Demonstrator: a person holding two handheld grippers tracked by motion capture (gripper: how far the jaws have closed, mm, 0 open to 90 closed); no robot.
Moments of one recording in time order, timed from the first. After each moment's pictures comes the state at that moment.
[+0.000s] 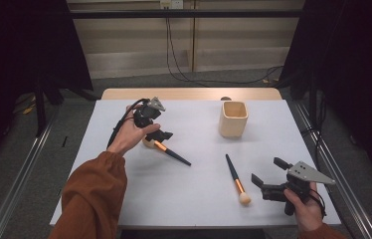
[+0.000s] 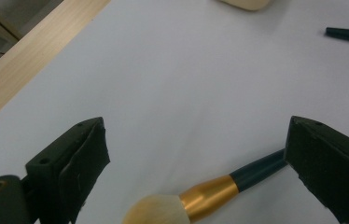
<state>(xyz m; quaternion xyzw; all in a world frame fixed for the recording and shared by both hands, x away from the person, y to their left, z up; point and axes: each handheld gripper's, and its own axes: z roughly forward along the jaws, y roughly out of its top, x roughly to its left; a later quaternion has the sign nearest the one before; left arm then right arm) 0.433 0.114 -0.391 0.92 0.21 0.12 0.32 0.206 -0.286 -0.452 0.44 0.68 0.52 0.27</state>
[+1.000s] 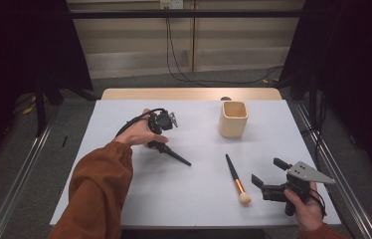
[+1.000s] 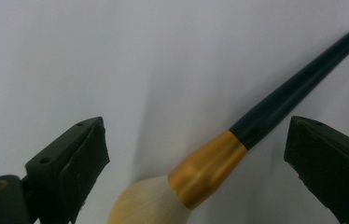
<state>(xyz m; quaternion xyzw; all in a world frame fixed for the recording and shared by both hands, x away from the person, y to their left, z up) 0.448 0.082 -0.430 0.99 0.08 0.05 0.14 0.206 -0.287 -0.454 0.44 0.69 0.52 0.26</state>
